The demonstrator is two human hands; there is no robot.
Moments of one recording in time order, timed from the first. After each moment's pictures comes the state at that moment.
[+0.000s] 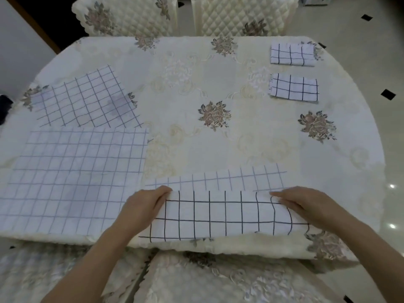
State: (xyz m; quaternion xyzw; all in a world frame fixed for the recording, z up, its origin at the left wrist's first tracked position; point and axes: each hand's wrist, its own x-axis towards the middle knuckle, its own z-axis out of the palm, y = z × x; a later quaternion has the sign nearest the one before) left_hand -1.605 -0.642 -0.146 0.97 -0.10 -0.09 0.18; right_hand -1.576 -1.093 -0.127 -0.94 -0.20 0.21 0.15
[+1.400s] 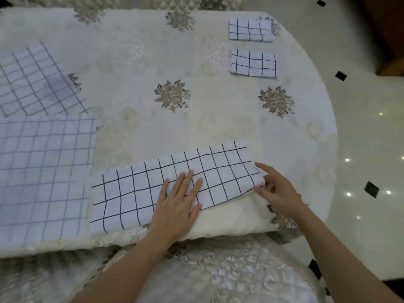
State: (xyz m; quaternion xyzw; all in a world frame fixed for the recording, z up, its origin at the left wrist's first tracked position) left_hand -1.642 -0.802 -0.218 0.97 -0.21 -0.10 0.05; right_hand -1.621 -1.114 -0.177 -0.87 0.07 0.17 0.46
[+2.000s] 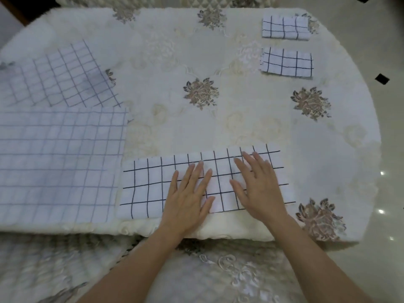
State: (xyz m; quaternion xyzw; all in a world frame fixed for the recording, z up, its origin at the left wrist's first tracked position) left_hand -1.635 -0.783 -0.209 0.98 -0.16 -0.07 0.04; right_hand -1.606 -1.006 -0.201 -0.98 -0.13 -0.03 0.16
